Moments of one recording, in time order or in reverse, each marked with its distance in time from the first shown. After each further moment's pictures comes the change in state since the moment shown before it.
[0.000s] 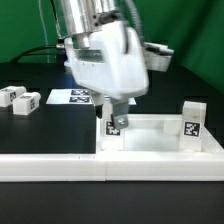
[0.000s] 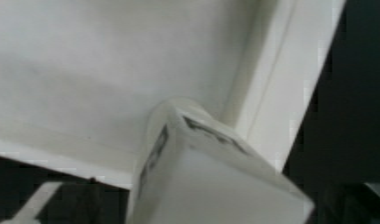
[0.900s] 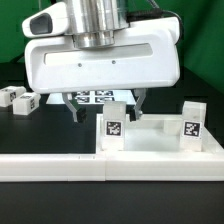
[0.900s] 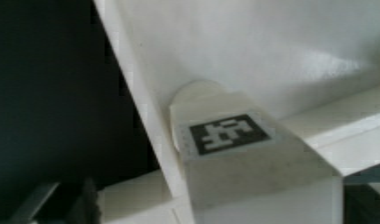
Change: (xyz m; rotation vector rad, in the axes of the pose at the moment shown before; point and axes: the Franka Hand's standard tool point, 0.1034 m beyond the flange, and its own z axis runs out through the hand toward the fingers) arm 0.005 0.004 -0.002 -0.066 0.004 -0.853
